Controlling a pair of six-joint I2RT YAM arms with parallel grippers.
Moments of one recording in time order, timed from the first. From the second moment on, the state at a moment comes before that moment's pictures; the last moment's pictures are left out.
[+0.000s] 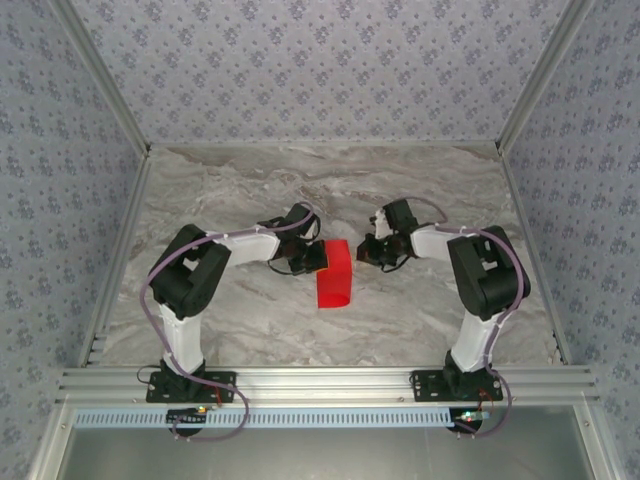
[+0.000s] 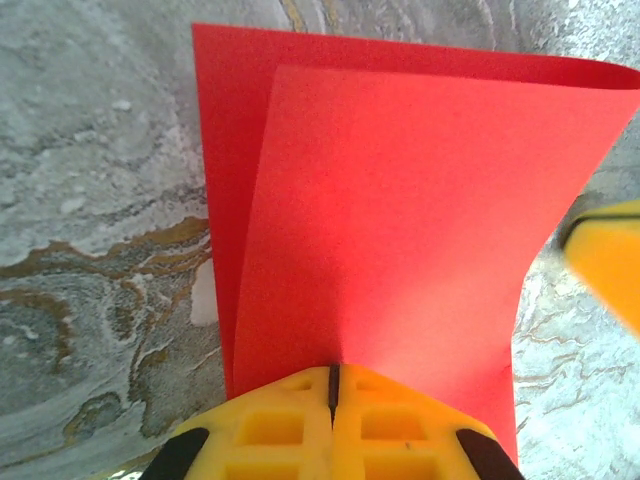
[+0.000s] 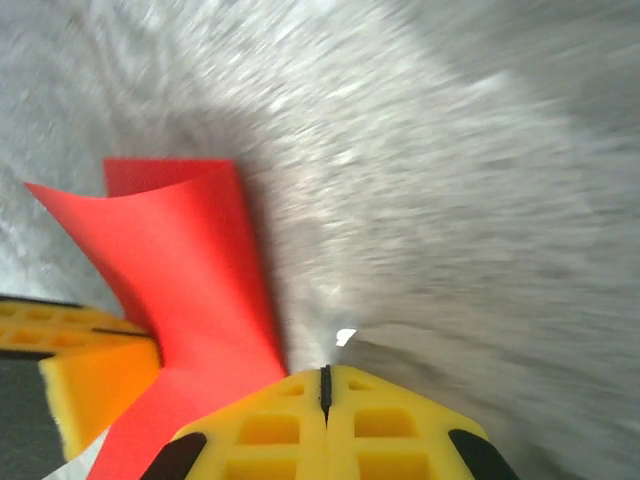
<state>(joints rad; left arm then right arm) -0.67 1.95 1.13 -0.32 0.35 -0.82 0.33 1.80 0.93 -0.20 -0.50 0.48</state>
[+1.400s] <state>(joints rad) -0.67 1.94 1.12 -0.30 0.35 -0.83 0.45 1.87 1.09 -0.17 -0.50 0.52</state>
